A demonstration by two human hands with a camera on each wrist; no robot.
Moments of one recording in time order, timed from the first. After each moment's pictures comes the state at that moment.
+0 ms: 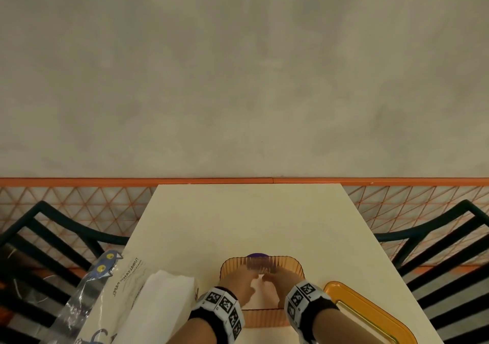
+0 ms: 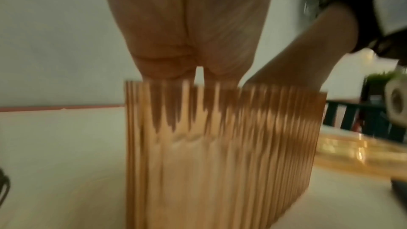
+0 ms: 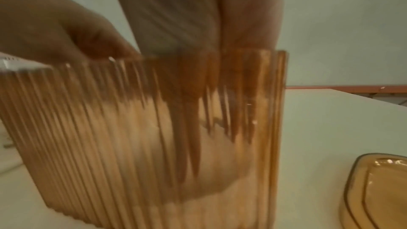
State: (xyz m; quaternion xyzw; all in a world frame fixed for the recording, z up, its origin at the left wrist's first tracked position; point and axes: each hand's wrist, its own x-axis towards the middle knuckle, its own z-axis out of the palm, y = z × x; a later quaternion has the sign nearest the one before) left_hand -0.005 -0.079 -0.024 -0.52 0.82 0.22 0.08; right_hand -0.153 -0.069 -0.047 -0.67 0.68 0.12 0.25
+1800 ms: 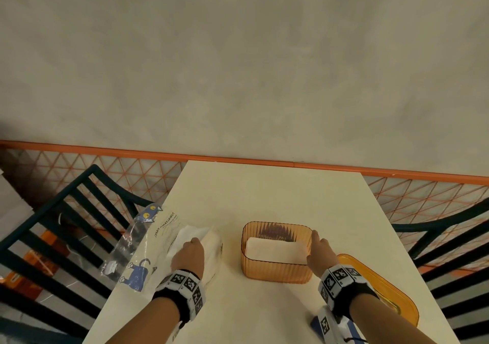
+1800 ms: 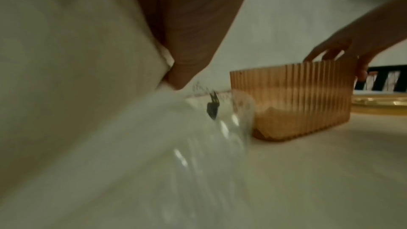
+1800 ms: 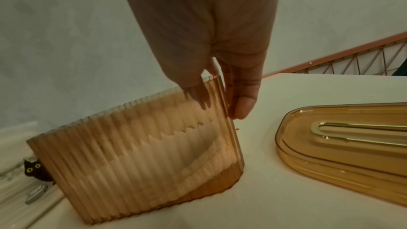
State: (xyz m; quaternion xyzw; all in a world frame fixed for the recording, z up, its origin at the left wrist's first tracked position) left_hand 0.119 -0.038 -0.040 -0.74 0.67 0.05 0.09; right_hand -0.169 -0.022 -0.044 -0.55 0.80 -0.05 0.22
